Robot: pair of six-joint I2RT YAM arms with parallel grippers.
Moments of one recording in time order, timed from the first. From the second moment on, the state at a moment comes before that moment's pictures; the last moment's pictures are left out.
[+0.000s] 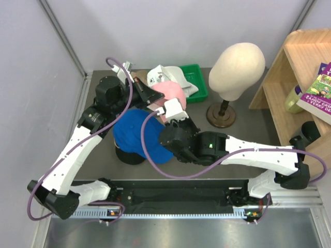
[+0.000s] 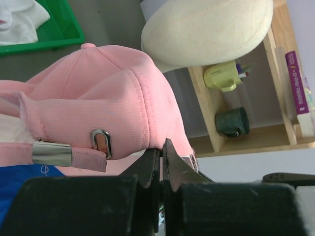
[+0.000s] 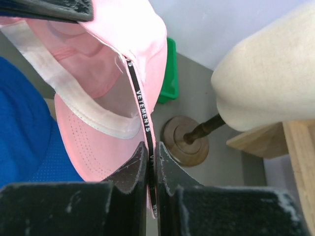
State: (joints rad) left arm -0.48 1.16 1.34 -0.37 0.33 -0.89; right arm 1.40 1.44 1.53 -0.70 1.27 0.18
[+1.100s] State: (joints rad) left arm -0.43 0.72 1.14 -0.84 -0.07 -0.86; right arm 1.70 1.50 1.50 -0.80 1.23 0.35
